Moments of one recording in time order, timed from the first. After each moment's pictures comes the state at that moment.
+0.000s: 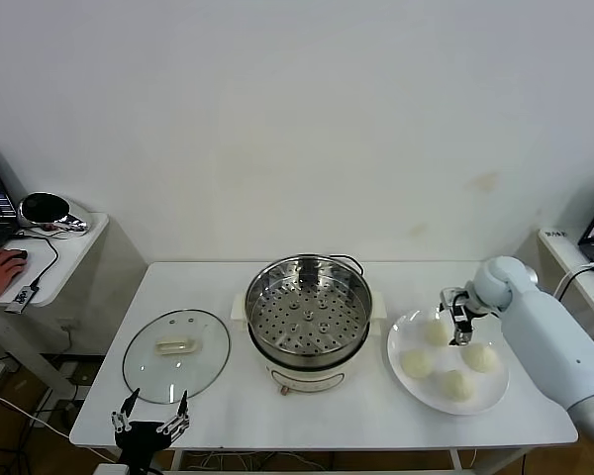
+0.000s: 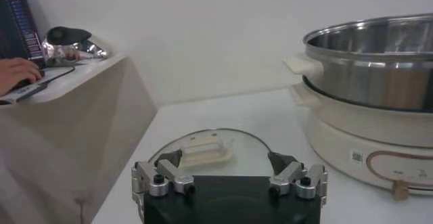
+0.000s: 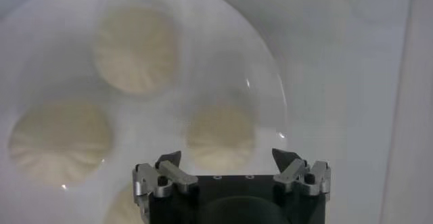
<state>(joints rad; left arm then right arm) 1.80 -1.55 -0.70 -2.22 0.06 0.25 0.09 -0.35 0.91 -0.09 1.08 -0.74 -0.04 -1.23</state>
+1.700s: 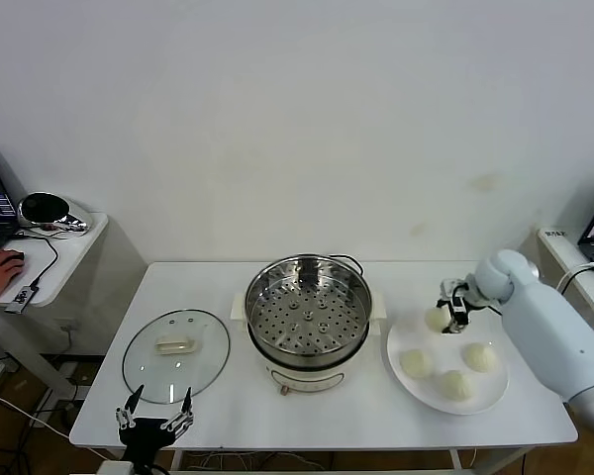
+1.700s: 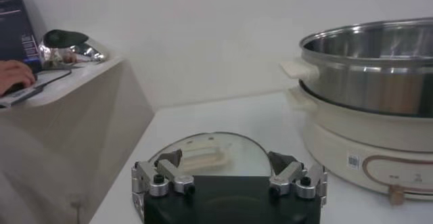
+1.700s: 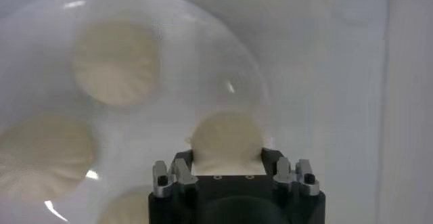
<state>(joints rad) 1.78 -1.55 -0.68 -2.22 0.07 0.25 0.09 -0.17 0.84 -0.23 1.17 -0.49 -0.10 -1.24</state>
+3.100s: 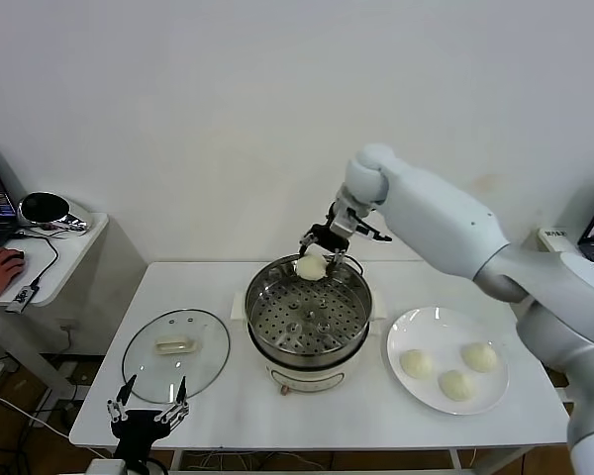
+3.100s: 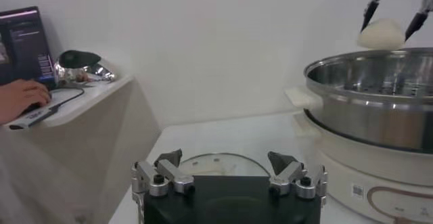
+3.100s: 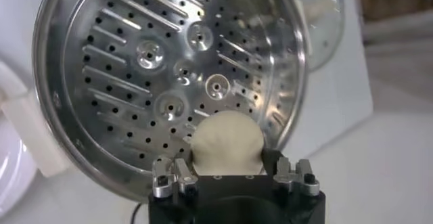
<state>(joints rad) 1.80 -1.58 -0.69 -2.29 0.07 0.25 0.08 0.29 1.28 -0.77 0.95 -0.40 0.73 -1.22</state>
